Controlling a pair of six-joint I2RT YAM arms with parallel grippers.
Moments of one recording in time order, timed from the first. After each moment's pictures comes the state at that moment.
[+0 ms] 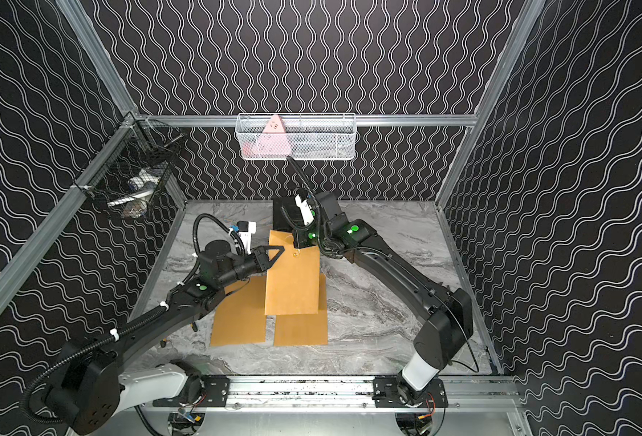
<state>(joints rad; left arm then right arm) -0.41 1.22 0.71 0.32 0.39 -0.81 0.71 1.65 1.62 -0.60 -0.13 0.37</state>
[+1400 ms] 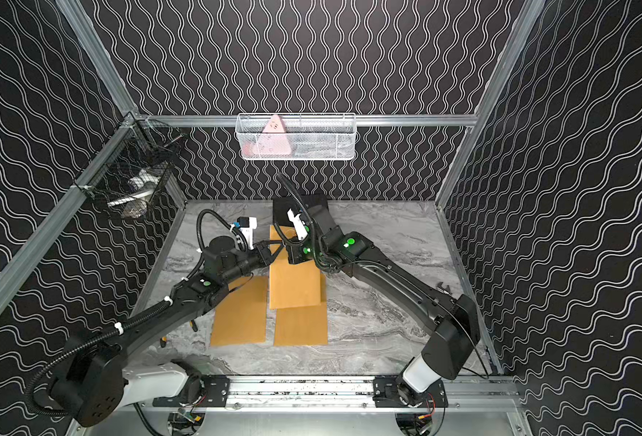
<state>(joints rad) -0.42 1.26 0.76 0.32 0.31 -0.81 0.79 1.57 1.49 -0.57 -0.11 0.40</state>
